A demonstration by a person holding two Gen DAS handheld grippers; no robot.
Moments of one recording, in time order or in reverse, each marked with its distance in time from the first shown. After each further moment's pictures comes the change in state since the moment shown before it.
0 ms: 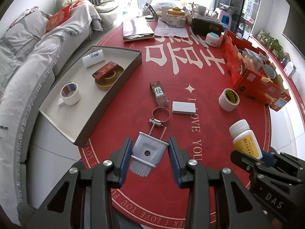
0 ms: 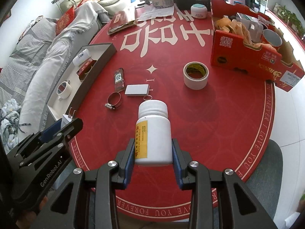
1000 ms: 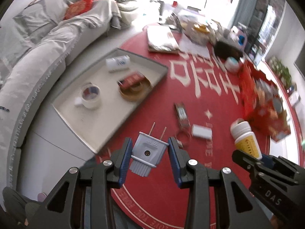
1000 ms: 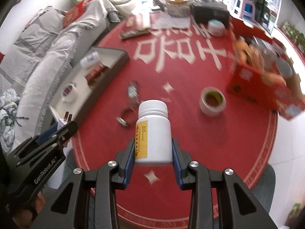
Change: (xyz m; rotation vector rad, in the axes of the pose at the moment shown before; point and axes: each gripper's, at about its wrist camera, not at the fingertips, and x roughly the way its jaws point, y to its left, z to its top) left arm -0.017 0.066 0.031 -0.198 -0.048 0.002; right arm -0.002 0.047 0.041 -0.109 -0.035 -0.024
